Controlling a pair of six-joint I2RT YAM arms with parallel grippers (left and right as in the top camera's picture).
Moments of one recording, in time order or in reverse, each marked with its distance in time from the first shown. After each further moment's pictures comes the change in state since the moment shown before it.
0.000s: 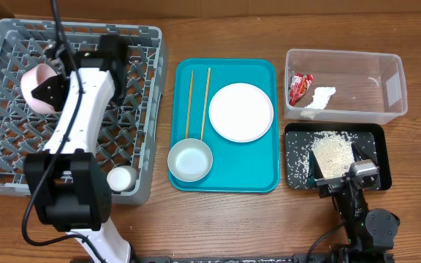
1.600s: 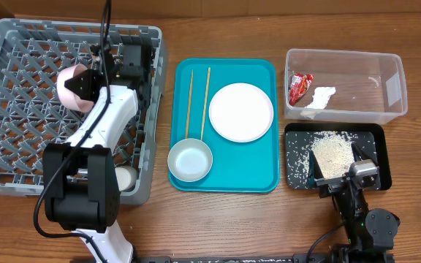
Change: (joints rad) left arm -0.111 0.000 -0.237 0.620 -0.006 0.748; right arm 0.000 0.000 0.000 0.000 0.000 0.000
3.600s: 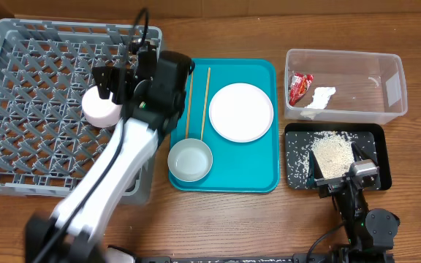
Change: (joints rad) left arm -0.298 -0.396 -0.114 0.056 0.305 0.005; right arm 0.000 0.000 0.000 -0.001 0.000 0.000
